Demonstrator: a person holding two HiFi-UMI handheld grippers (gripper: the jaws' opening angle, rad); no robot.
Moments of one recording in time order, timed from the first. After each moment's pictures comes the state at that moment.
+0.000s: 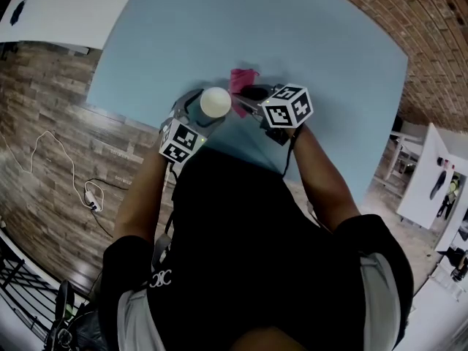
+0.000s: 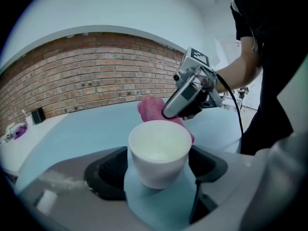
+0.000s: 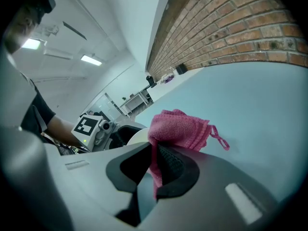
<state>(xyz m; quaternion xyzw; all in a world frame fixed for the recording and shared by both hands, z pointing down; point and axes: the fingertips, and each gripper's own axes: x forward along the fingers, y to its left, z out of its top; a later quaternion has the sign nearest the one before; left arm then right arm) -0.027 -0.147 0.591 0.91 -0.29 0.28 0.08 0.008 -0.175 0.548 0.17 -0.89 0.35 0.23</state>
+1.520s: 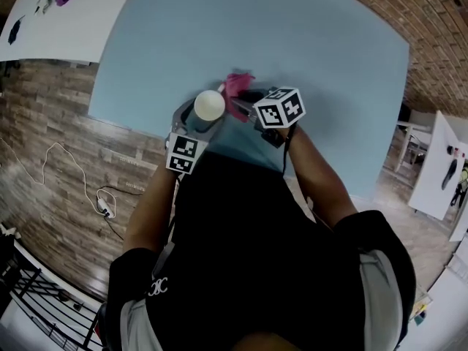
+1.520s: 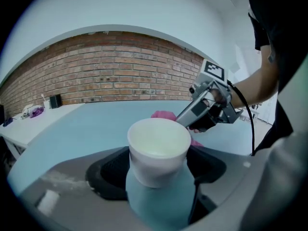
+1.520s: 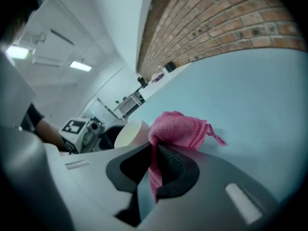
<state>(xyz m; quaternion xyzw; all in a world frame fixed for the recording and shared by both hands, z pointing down) -0.041 -0.149 0.591 0.88 -0.37 0.25 0.13 0.013 -0.174 0.580 0.21 -0.87 0.40 0.22</state>
